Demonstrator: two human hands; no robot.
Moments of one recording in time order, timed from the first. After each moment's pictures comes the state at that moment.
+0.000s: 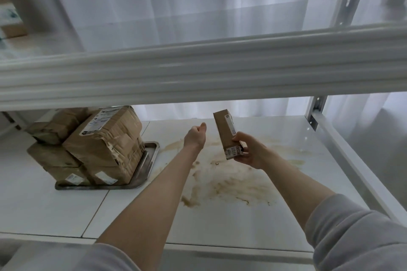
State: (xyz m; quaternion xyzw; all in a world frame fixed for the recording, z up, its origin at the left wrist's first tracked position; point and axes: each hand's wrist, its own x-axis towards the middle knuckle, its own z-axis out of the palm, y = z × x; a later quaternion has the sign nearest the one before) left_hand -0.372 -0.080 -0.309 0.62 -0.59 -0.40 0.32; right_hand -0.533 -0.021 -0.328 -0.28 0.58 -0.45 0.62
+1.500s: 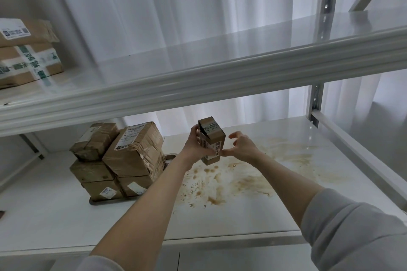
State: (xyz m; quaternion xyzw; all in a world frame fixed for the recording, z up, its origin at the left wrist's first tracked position) left_hand -0.285 -0.035 -0.270 0.46 -0.68 -0.48 0.31; right_hand -0.452 -0.001 -0.303 -0.55 0.69 -0.37 0.28
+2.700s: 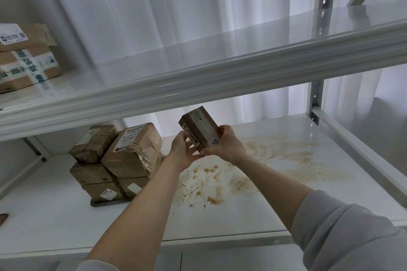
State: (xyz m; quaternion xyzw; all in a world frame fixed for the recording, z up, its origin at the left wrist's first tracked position) left_hand -0.281 -0.040 -0.260 0.47 -0.39 -0.67 0.42; right_hand -0.417 0.003 -0.286 -0.56 0.67 -0.41 0.25
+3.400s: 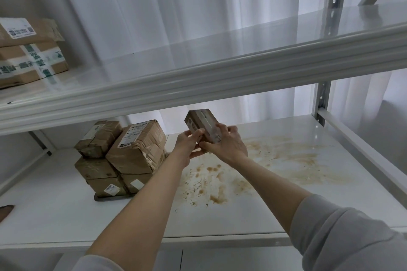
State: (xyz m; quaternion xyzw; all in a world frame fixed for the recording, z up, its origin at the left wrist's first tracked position) left_hand -0.278 -0.040 -0.259 0.52 -0.50 -0.57 0.41; right_hand -0.403 0.002 -0.287 -0.58 0.70 -0.38 0.16
